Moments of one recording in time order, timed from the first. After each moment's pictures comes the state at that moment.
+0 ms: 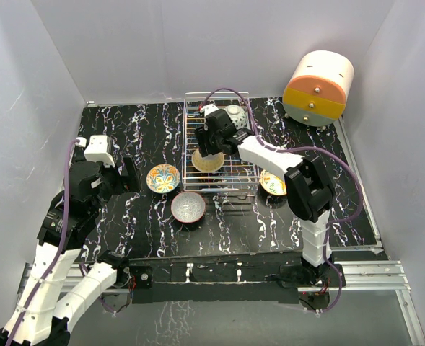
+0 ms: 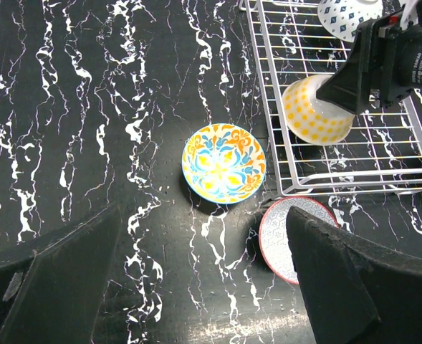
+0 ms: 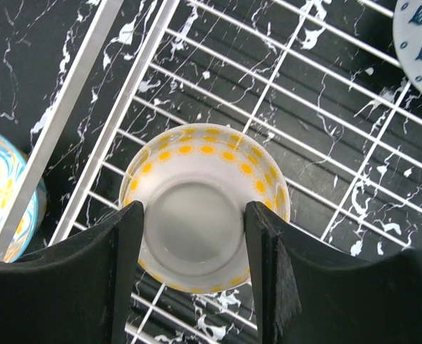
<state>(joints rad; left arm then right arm) -0.36 0.68 1.05 -0.78 -0.22 -0.21 0.64 2.01 1.63 -0.32 0.06 0.16</state>
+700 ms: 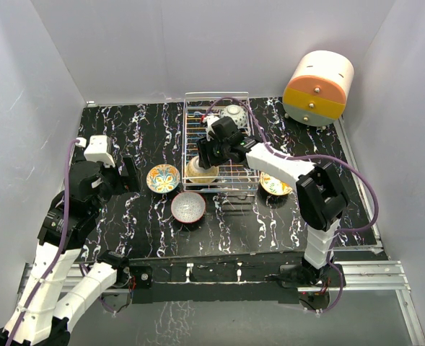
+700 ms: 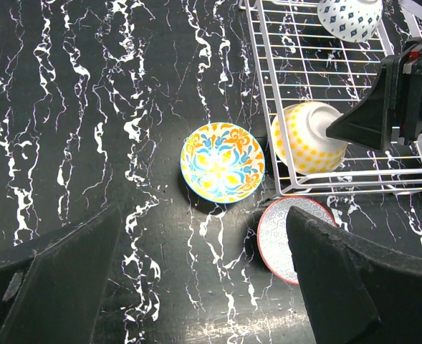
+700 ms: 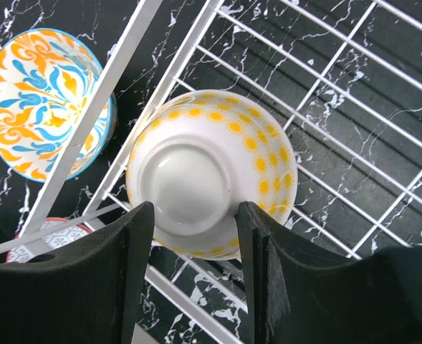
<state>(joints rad) -0.36 0.68 1.04 -0.78 -0.22 -0.22 0.65 1.87 1.44 -0.32 -0.16 0.20</state>
